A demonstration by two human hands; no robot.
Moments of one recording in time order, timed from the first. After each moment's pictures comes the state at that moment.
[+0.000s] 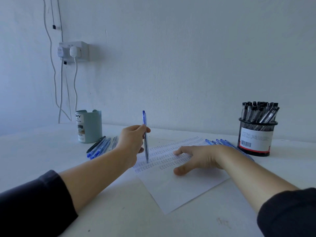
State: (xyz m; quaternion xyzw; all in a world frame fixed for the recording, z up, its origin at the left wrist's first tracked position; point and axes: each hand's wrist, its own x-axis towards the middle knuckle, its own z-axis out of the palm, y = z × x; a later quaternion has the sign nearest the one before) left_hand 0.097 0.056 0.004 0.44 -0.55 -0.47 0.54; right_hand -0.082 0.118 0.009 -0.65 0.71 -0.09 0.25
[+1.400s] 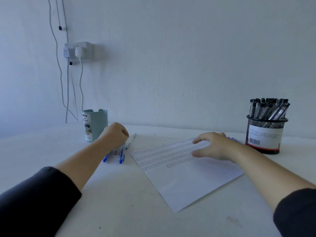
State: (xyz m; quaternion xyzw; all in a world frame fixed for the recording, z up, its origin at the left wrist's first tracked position) left_hand 0.161 -0.018 0.004 0.60 -0.73 -0.14 0.31; right_hand -0.102 0.115 0.004 -0.61 0.76 -0.21 0.11
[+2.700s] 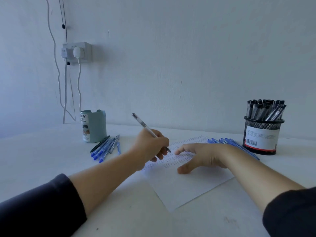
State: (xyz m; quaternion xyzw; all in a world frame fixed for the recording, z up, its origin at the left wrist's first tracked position) left_hand 0.091 0.065 0.000 0.41 -0.71 -0.41 0.39; right_hand -0.083 0.110 0.002 -0.67 0.68 -0.14 0.28
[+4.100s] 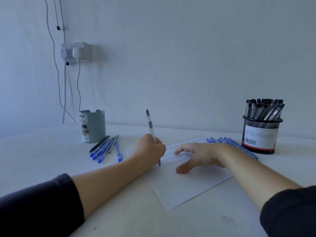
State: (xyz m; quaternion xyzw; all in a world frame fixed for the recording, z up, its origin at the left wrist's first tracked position) left_hand 0.085 0.060 -0.015 0.47 -0.75 -0.28 0.38; right_hand -0.081 0.111 0.003 -0.67 0.67 -0.15 0.29
